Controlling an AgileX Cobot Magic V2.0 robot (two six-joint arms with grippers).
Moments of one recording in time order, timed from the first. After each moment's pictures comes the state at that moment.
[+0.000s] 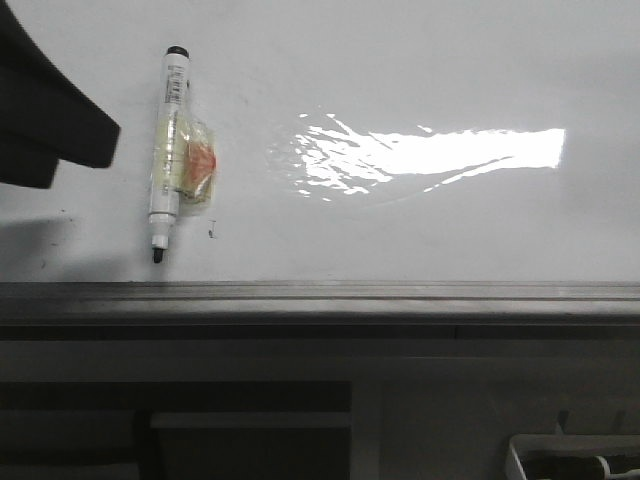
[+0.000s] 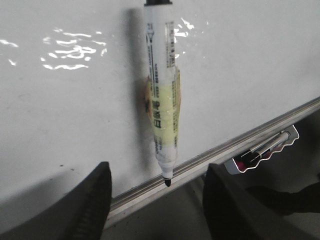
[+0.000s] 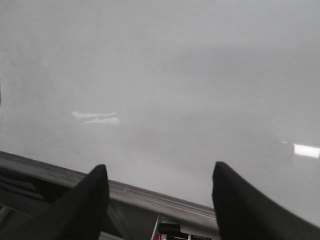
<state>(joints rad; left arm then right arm) -0.49 1.04 -0.61 -0.83 0.42 0.51 0.26 0.40 -0.45 0.18 0.49 -0.07</state>
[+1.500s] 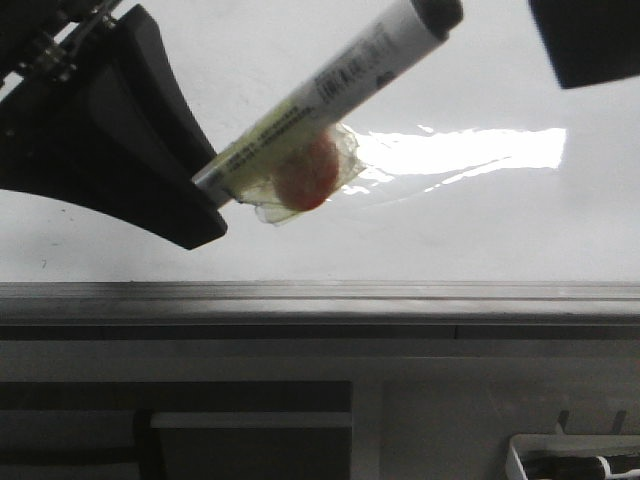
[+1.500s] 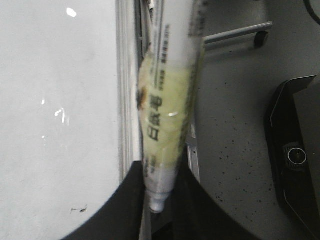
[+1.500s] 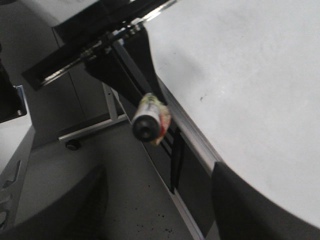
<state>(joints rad) -0.80 1.21 -0.86 -0.41 0.66 1.19 0.69 0.74 -0.59 0.70 0.48 -0.84</state>
